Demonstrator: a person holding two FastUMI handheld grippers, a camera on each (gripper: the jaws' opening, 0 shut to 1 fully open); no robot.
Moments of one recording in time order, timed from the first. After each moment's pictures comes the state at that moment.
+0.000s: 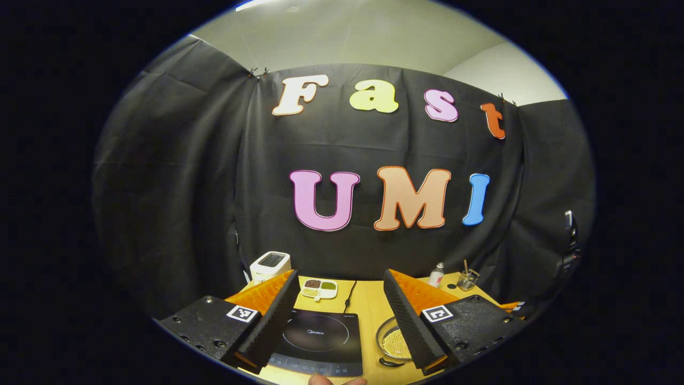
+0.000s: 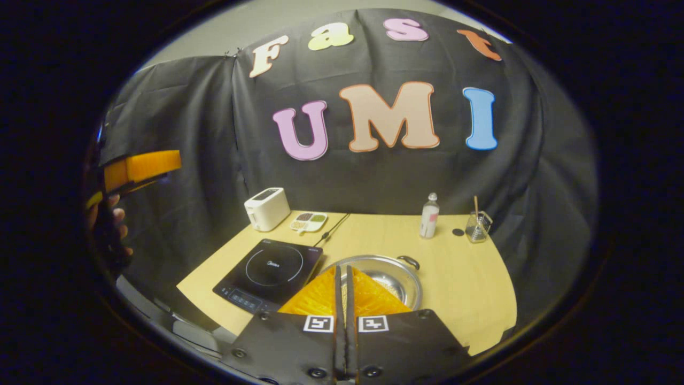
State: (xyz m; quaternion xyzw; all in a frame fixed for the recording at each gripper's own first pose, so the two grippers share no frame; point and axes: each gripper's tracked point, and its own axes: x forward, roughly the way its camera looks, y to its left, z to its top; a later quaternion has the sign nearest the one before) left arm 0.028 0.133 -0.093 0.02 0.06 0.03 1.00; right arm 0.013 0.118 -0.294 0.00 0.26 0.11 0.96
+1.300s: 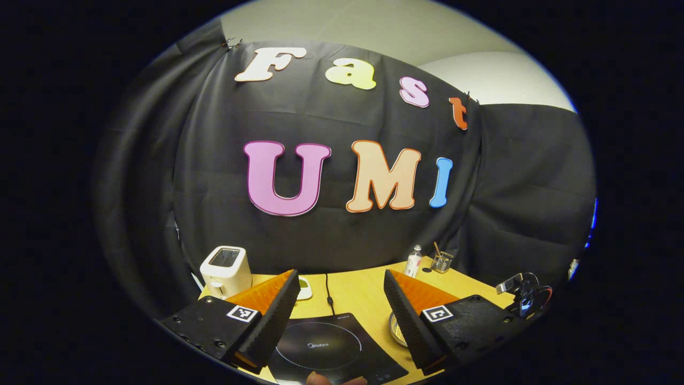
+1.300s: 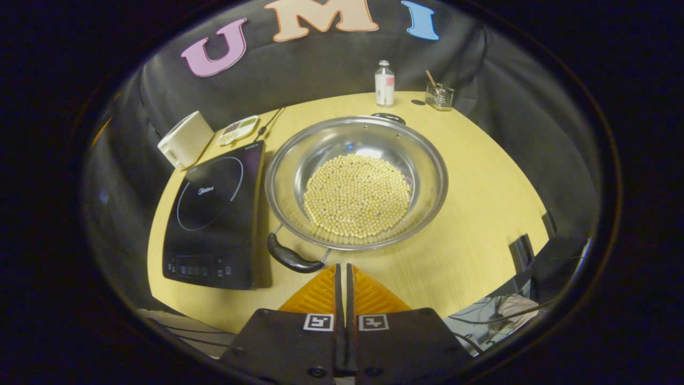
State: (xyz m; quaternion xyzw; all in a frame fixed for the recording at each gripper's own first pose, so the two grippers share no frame) left arm 0.112 0.193 -0.180 -0.01 0.09 -0.16 0.98; right arm -0.039 0.148 -0.521 0.04 0.49 -0.11 0.87
